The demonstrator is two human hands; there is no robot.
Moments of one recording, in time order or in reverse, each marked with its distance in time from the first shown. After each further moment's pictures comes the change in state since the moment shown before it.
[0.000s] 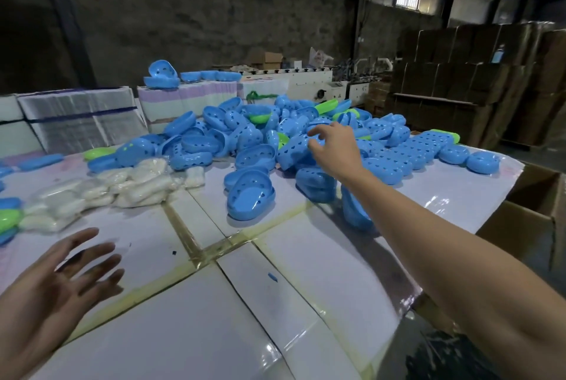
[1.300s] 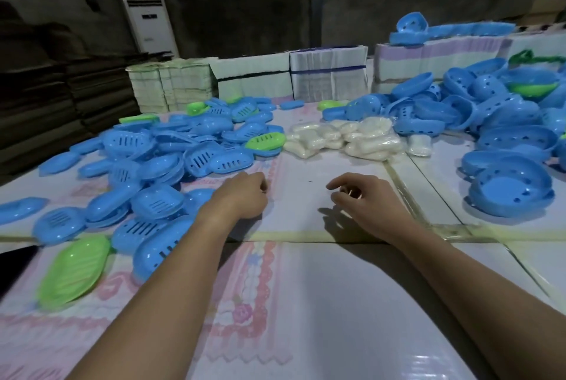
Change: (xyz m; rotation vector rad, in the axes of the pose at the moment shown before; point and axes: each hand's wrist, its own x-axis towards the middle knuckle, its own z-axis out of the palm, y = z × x) left_hand -0.053 0.098 -0.033 1.899 0.332 -0.203; right_hand -0.165 -0.224 0.137 0.596 -0.727 -0.427
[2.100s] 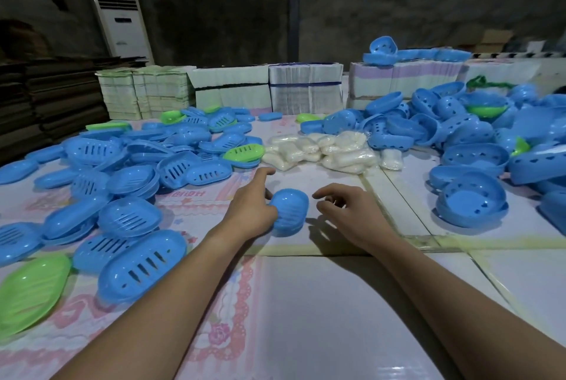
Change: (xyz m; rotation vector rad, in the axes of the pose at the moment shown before) left_hand -0.008 0.043 0.024 -0.530 0.187 0.150; right_hand 0.001 0.003 -0.004 0.039 0.084 0.052
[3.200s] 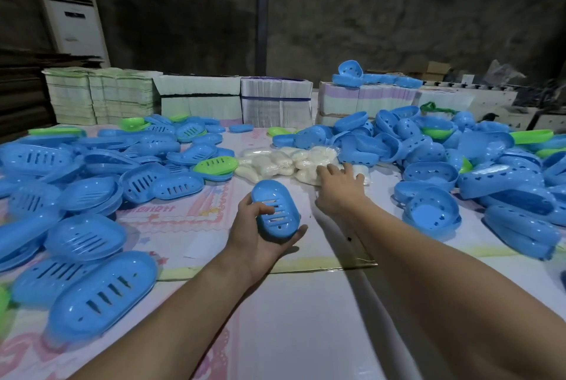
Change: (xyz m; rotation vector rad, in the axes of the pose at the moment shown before) left_hand -0.019 0.032 0.030 -1.686 -0.267 -0.438; right_hand 0.094 0.032 -0.016 -0.977 -0.045 0.194
